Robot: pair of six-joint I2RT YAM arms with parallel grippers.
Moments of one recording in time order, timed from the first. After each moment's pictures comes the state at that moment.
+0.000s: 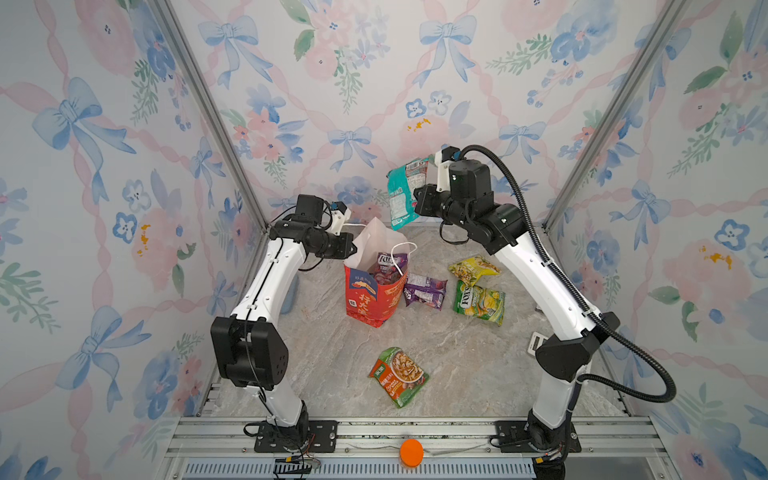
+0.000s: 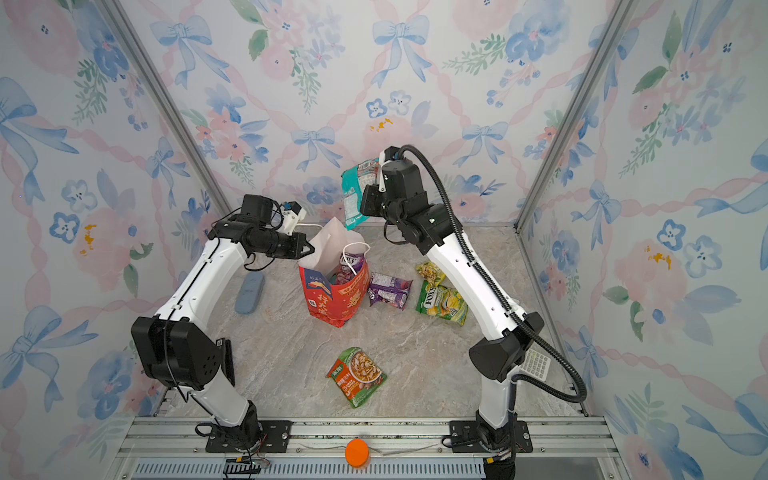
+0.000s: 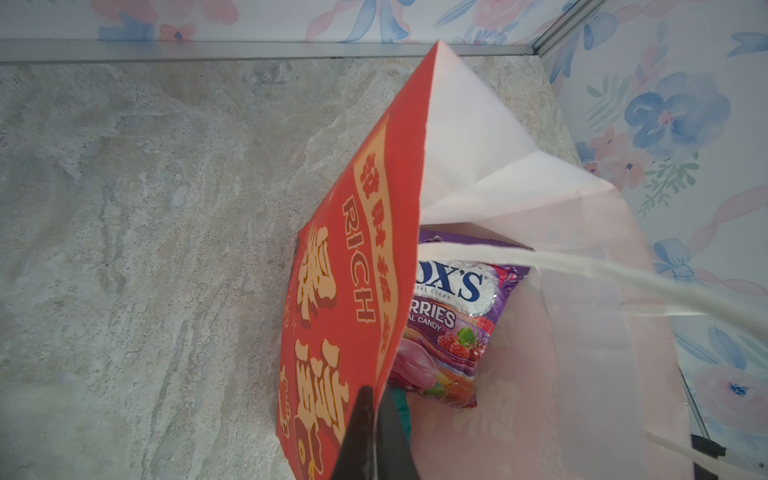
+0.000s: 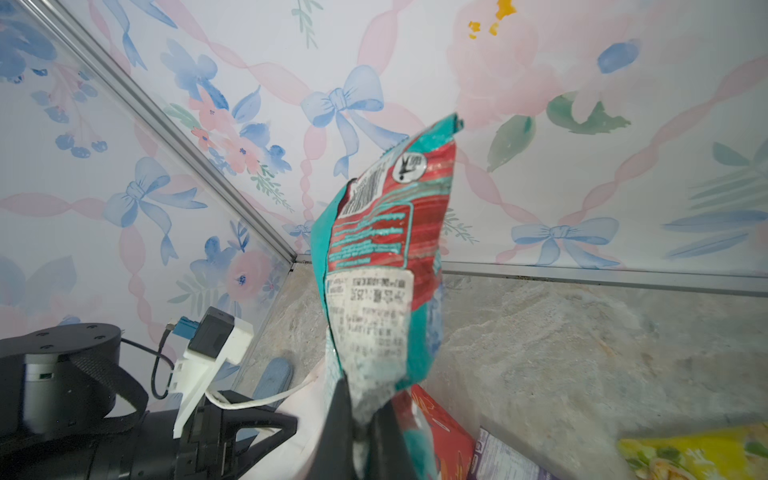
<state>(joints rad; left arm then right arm) -0.13 1.70 1.68 -0.92 0.50 -0.03 0.67 1.90 2.30 -0.72 0.12 0.47</state>
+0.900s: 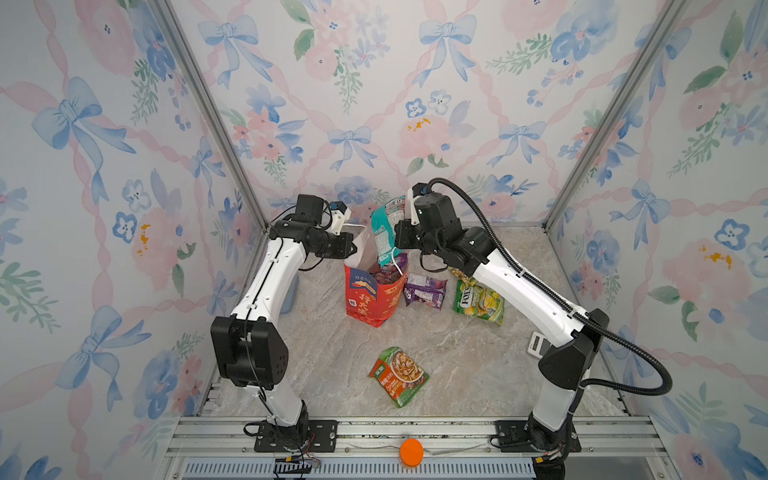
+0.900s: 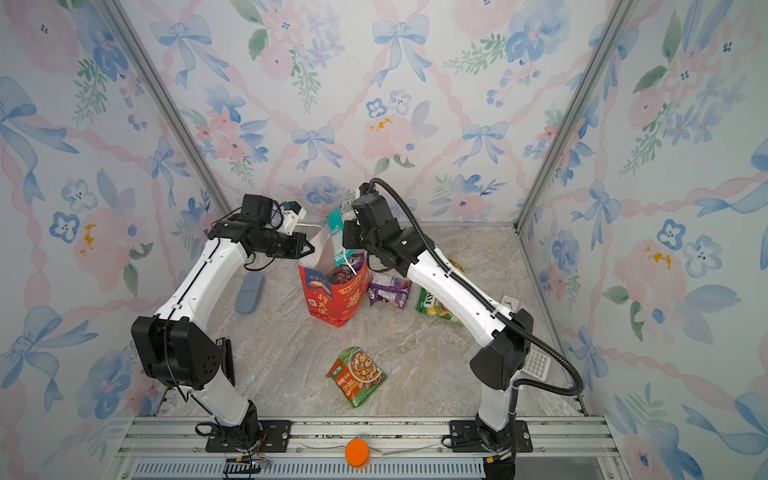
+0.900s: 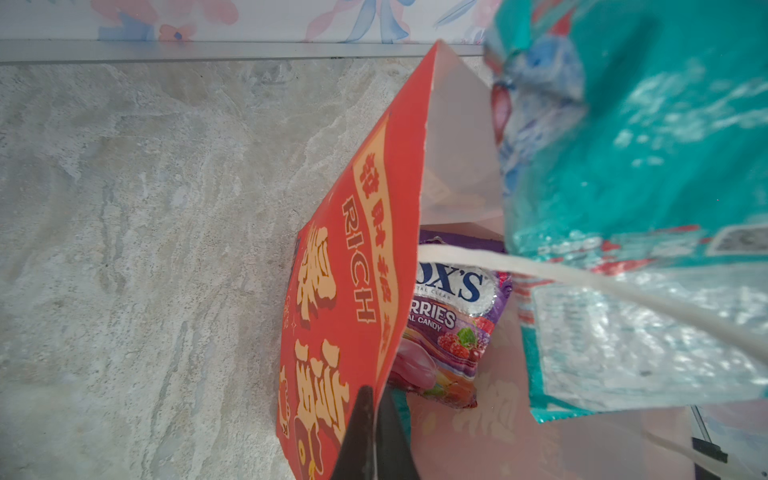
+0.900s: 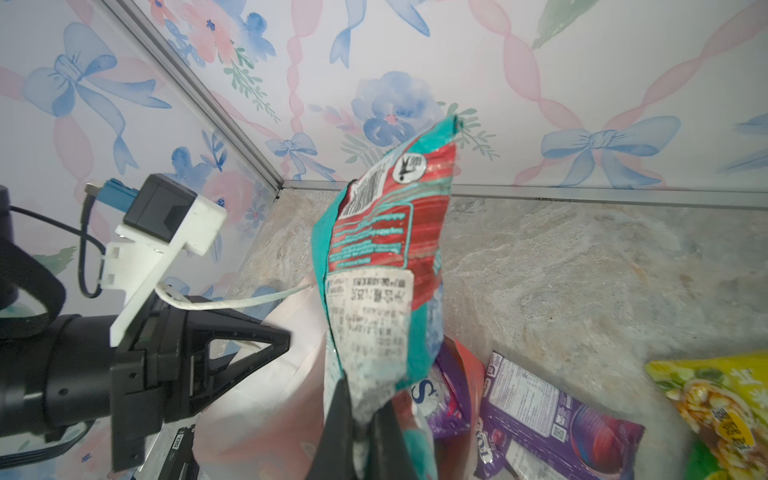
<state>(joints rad) -0.13 1.70 1.68 -0.92 0.50 -0.03 0.78 1.82 1.98 -0.64 0.19 0.51</state>
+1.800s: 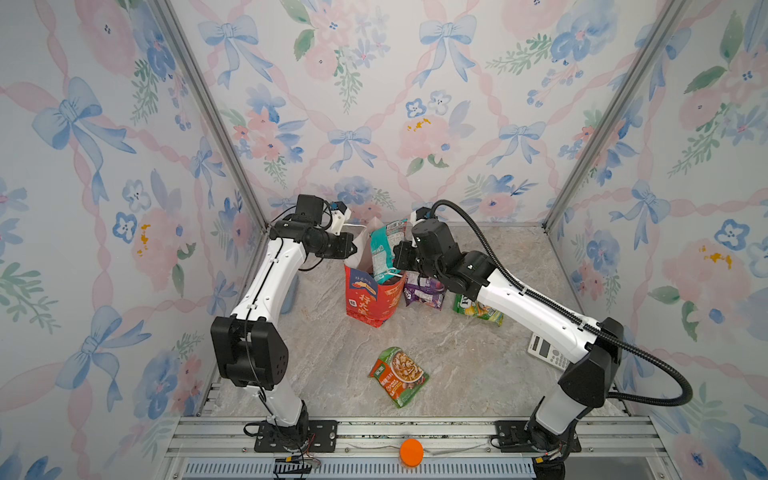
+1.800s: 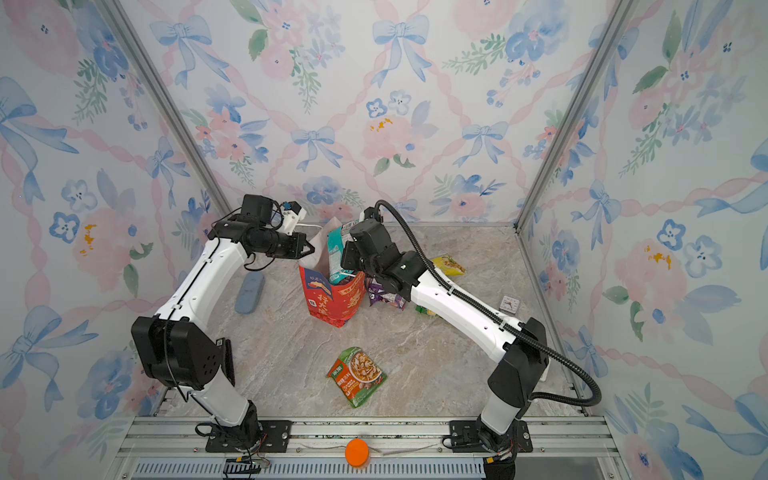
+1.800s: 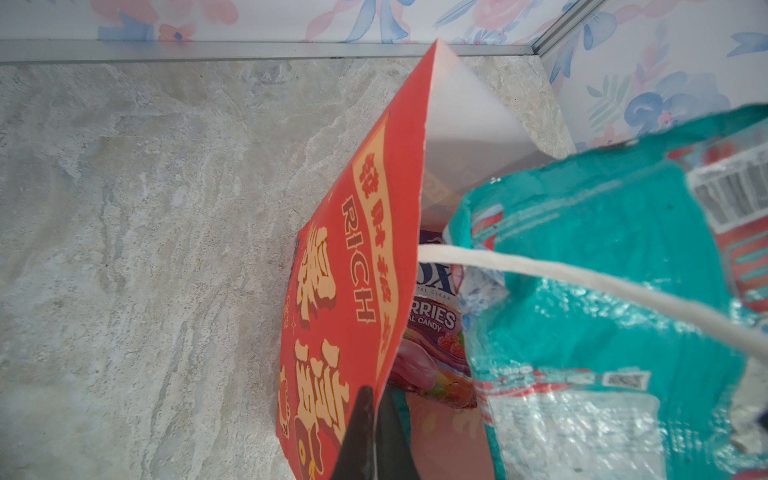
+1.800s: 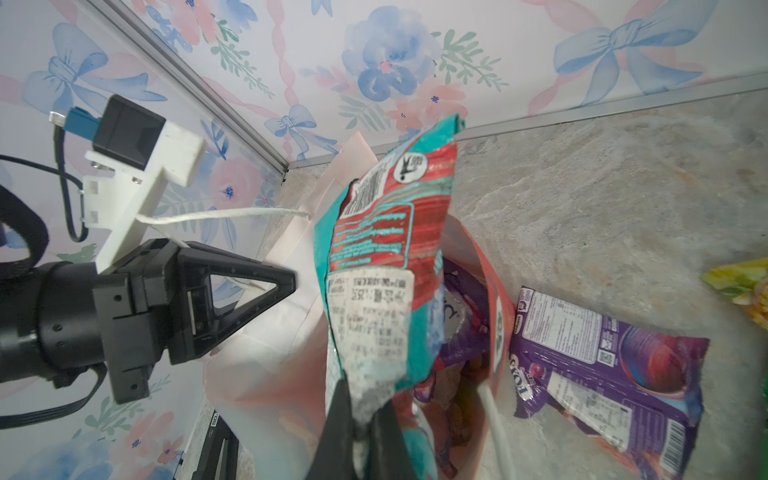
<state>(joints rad) -0.13 1.70 1.68 -0.92 0.50 -0.03 0.85 1.70 1.69 -0.50 0.21 0.71</state>
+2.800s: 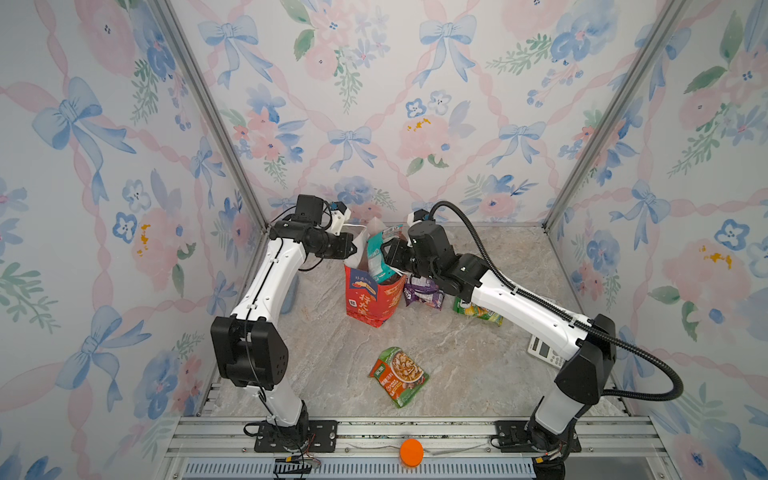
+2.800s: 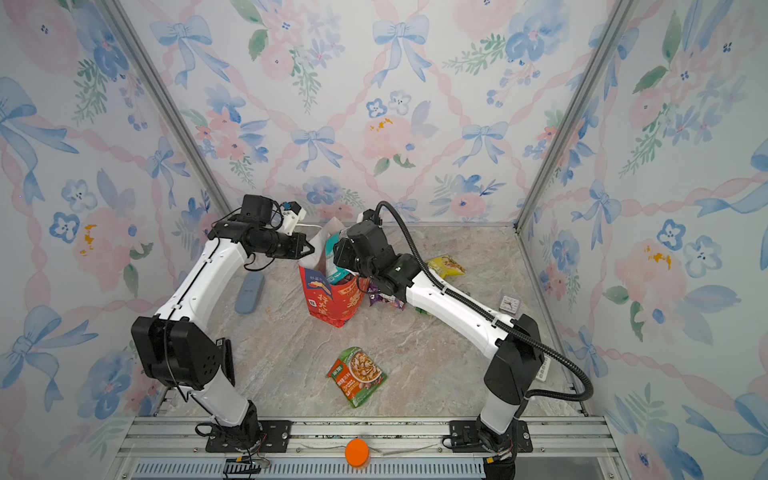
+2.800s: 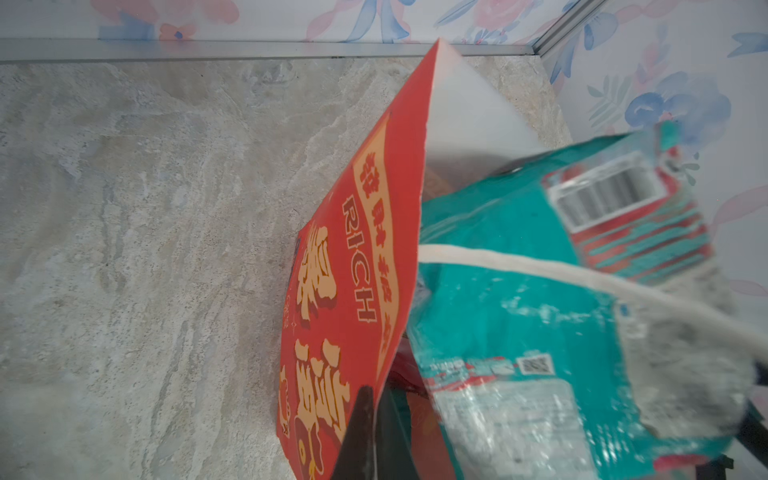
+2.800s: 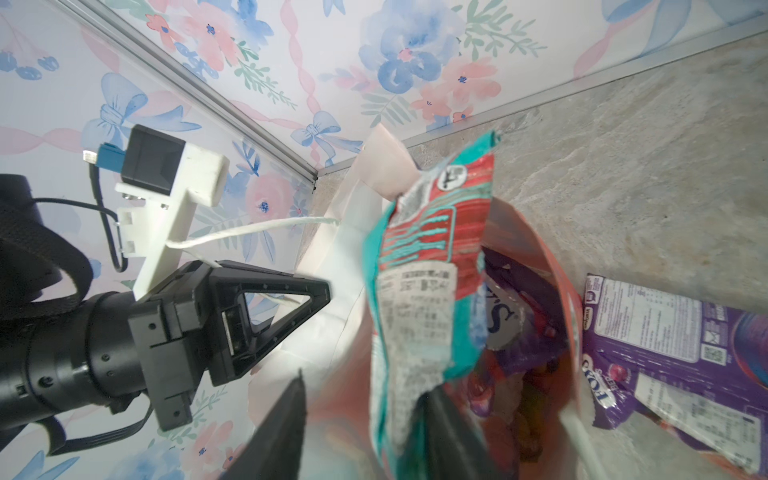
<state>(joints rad) -0.13 1.70 1.68 -0.91 0.50 -0.03 0.85 1.73 1.67 -0.39 0.16 0.83</state>
